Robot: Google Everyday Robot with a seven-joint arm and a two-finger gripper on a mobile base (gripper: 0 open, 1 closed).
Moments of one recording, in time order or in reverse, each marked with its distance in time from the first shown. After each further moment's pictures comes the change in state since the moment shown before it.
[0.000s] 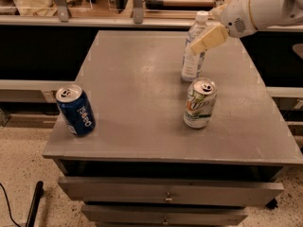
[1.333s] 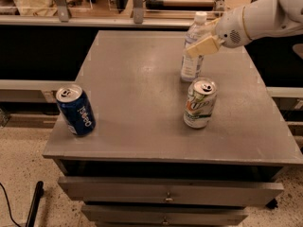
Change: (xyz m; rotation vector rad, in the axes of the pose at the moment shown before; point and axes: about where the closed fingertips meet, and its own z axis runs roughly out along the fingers) arm 0.023 0.011 0.020 -0.057 0.013 -0.008
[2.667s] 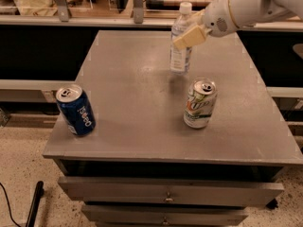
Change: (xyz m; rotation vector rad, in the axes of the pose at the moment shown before) arm -0.040 0.007 0.018 -0.049 -0.002 -0.031
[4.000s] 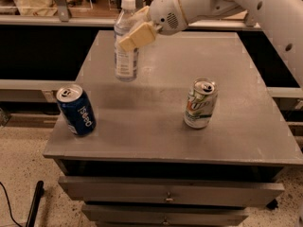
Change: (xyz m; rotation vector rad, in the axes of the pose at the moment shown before) arm -0.106 0.108 0.063 -0.300 -0.171 -0.103
